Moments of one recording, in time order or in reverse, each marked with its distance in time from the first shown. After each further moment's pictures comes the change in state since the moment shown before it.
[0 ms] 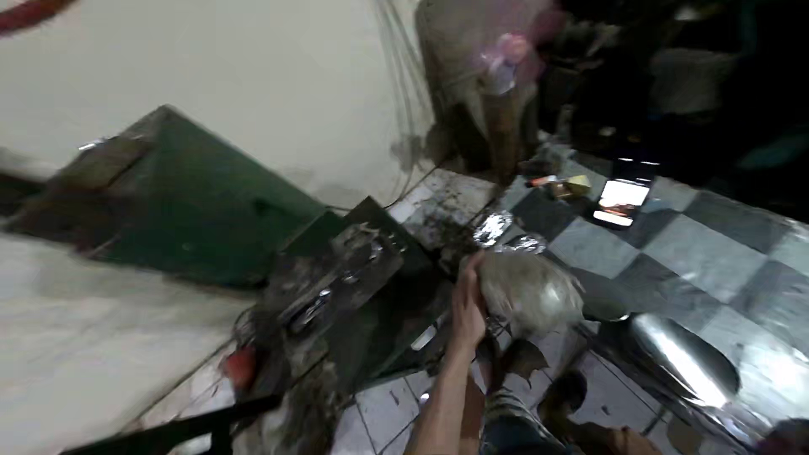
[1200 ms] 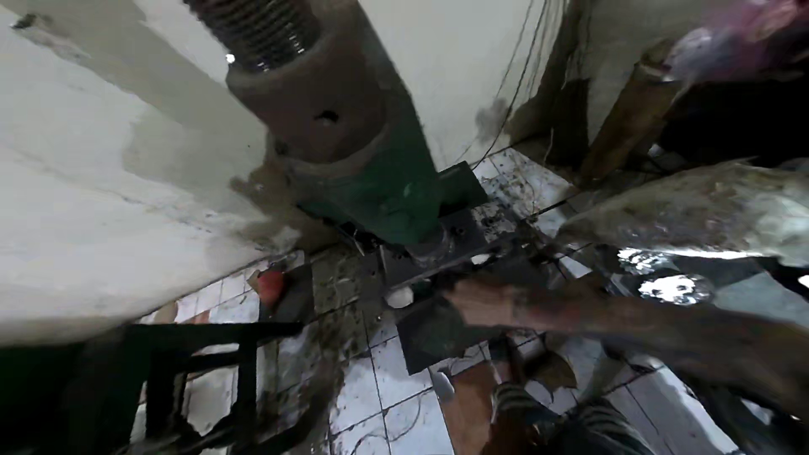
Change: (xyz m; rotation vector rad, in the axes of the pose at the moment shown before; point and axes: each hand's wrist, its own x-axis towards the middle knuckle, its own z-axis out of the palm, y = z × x) left_hand -0.221 -0.105 -0.162 0.053 -0.432 -0.398; right_hand 0.230 -0.460 -0.043 -0.888 -0.141 -0.503
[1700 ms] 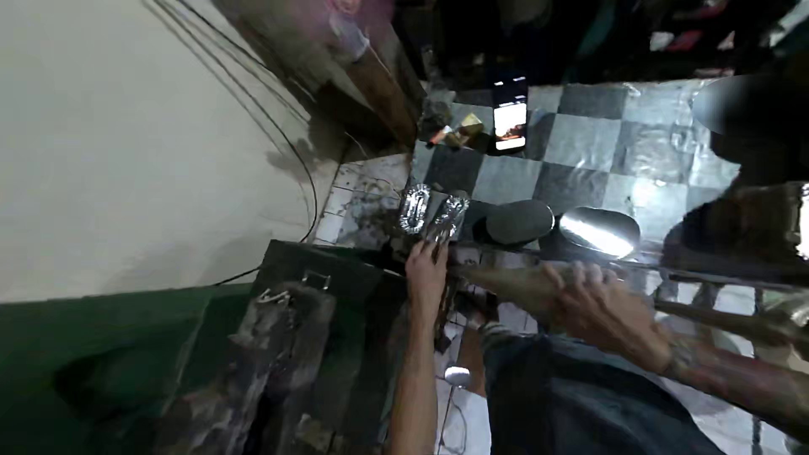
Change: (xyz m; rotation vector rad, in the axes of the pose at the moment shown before) left_hand 0.268 0.186 0.059 0.811 0.087 0.103; right_hand -0.351 0.084 0.278 0.478 0.441 1.132
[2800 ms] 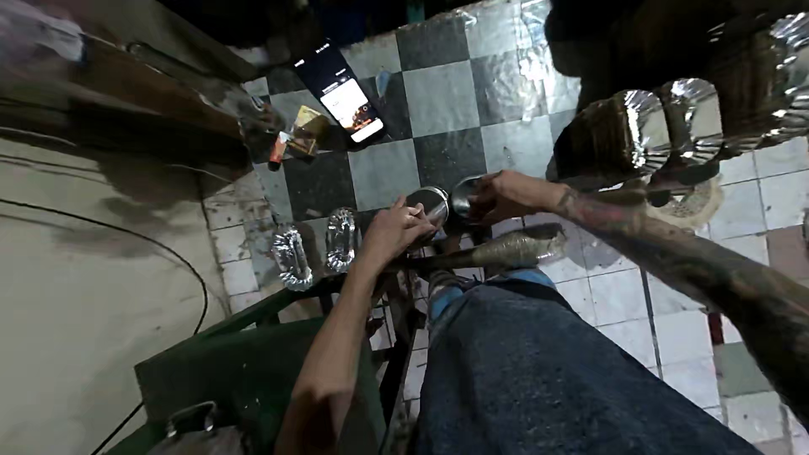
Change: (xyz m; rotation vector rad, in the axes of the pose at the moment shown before) left_hand 0.109 0.094 0.091 0.105 -0.762 0.799; right_hand 0.113 0.169 0.021 0.437 -0.067 -0.185
